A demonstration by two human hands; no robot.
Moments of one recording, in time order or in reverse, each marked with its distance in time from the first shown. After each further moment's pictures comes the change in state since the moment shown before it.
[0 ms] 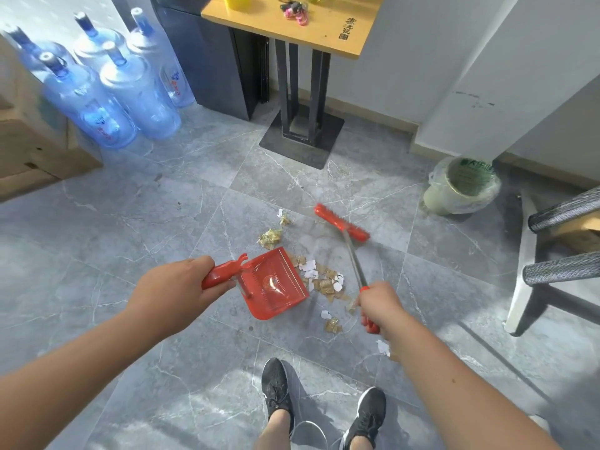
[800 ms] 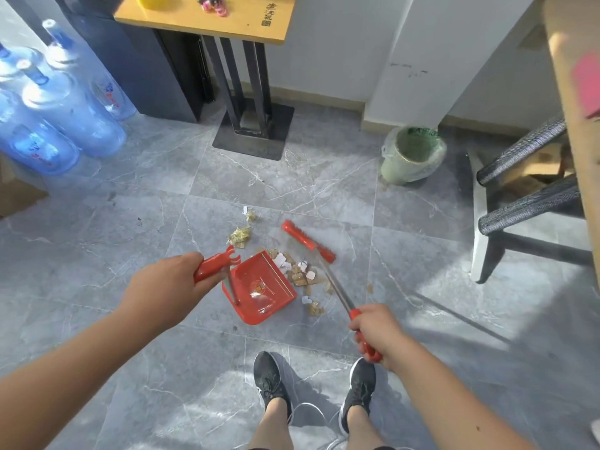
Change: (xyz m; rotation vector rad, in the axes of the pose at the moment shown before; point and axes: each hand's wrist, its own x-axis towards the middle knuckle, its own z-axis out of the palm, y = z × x) left_hand 0.009 0.069 -0.001 -0.022 -0.034 0.077; right_hand -0.068 0.094 -0.051 0.273 -0.133 0.140
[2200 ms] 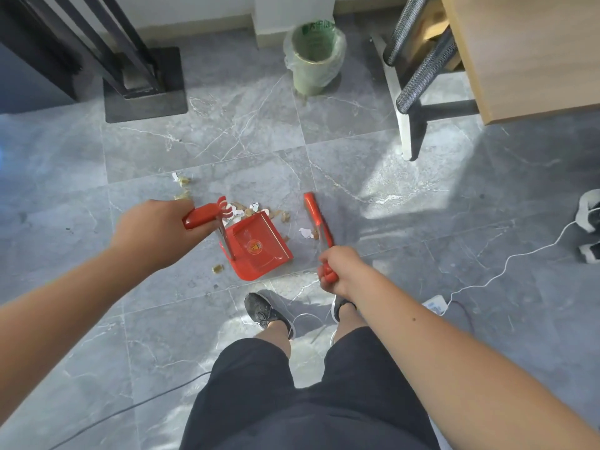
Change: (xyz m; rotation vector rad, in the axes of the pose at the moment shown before) left_hand -0.021 0.103 0.007 0.107 -0.099 0.371; right_hand -0.028 0.116 -0.007 0.729 0.074 0.201
